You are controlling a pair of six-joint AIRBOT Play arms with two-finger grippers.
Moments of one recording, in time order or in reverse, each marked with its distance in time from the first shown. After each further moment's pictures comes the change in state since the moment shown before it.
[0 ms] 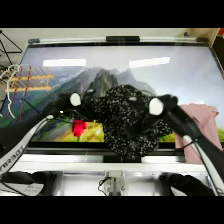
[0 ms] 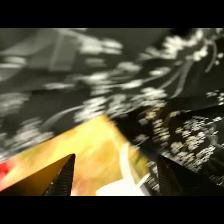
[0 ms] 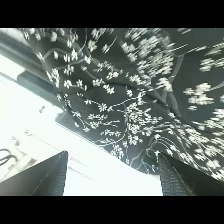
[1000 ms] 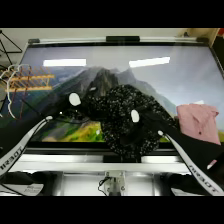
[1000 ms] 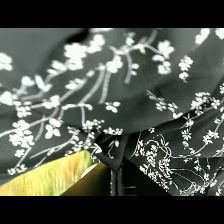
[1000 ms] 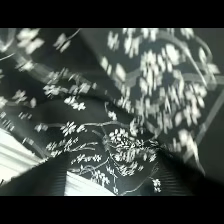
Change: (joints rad) left arm 0.006 0.037 -0.012 -0.126 0.063 0.135; right arm 0.073 -0.271 -0.058 -0.018 -0.057 -0.019
